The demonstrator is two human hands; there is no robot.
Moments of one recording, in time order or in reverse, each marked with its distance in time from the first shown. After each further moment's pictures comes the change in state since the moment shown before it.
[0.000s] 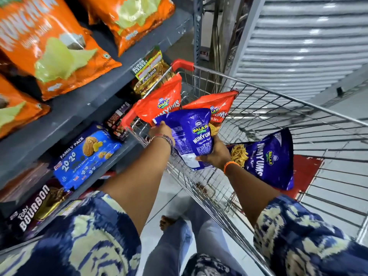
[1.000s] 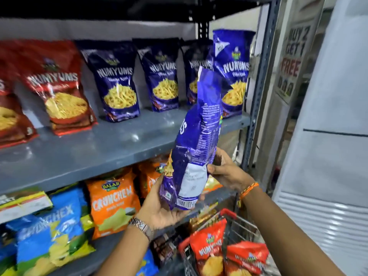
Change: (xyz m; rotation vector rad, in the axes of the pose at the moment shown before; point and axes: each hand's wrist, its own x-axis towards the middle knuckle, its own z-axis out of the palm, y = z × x) left_hand -0.204 0.146 -0.302 -0.761 -0.993 0.226; right_hand -0.157 -0.473 -0.052 0.475 -0.721 -0.915
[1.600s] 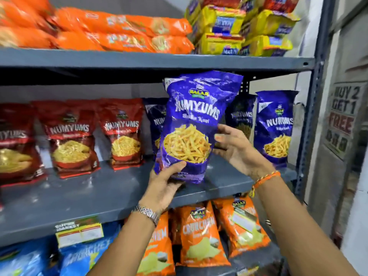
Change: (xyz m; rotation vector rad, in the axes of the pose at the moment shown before) left_hand -0.058 0.145 0.049 0.095 0.002 0.998; right_hand 0.133 -0.133 0.083 -0.141 -0.070 -0.221
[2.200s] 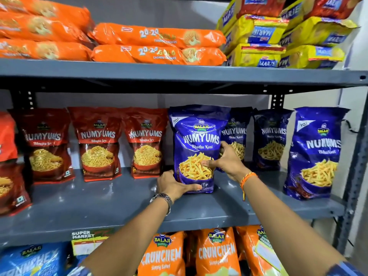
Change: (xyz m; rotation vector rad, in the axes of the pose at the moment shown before) left_hand 0.074 0.018 -0.060 1.376 0.535 0.021; right_hand 0.110 0.081 0.010 -0.314 0.152 0.108
